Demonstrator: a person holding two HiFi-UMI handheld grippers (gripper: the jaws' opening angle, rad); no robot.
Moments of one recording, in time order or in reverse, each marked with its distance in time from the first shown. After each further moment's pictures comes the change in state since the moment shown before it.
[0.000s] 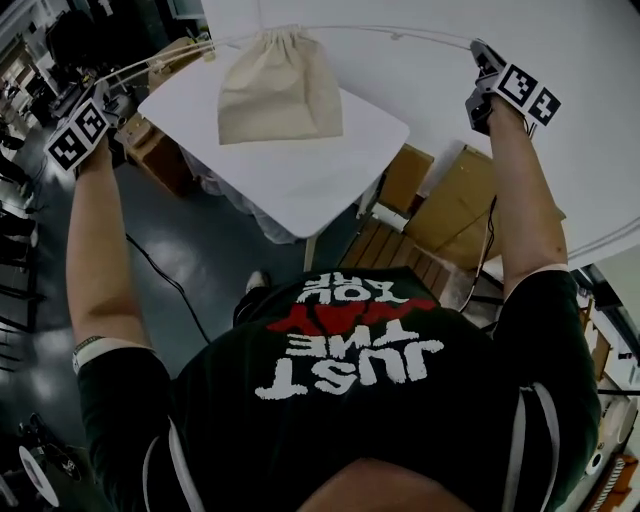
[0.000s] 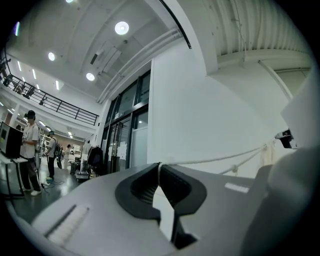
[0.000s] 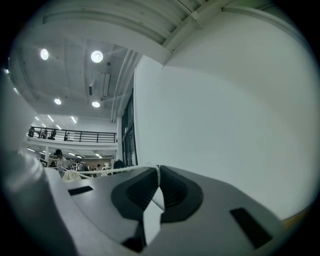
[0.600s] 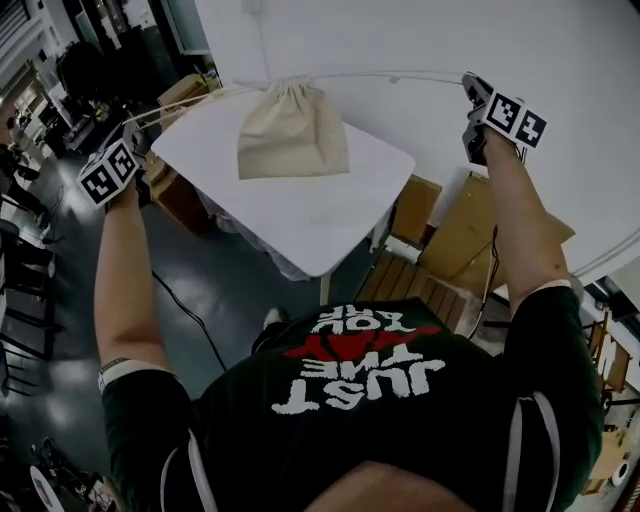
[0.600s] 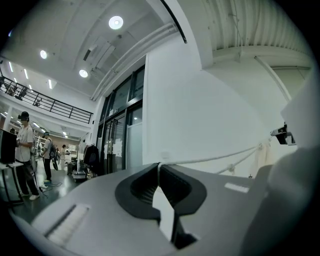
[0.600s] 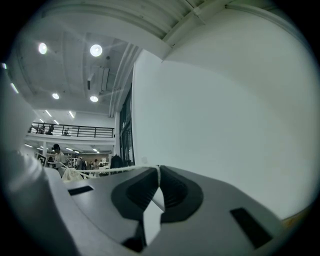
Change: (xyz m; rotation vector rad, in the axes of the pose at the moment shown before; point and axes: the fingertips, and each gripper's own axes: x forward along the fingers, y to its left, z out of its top) left arm 0.026 -0.026 -0.026 0.028 0.062 -0.039; right arm 0.012 -0.027 -0.025 -0.017 0.059 -0.035
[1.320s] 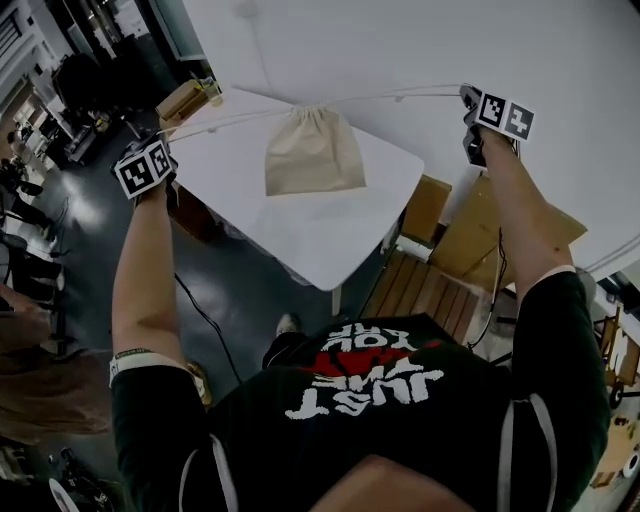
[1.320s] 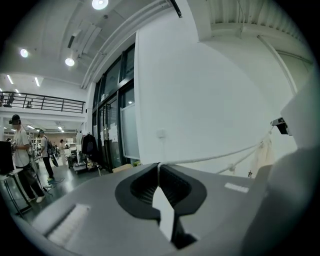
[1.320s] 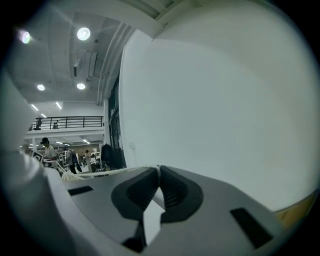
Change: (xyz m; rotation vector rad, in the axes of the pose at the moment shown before) left arm 0.092 -0.031 -0.078 0.069 0.220 -0.031; right arm 0.057 -0.057 -0.067 0.016 0.157 -0.111
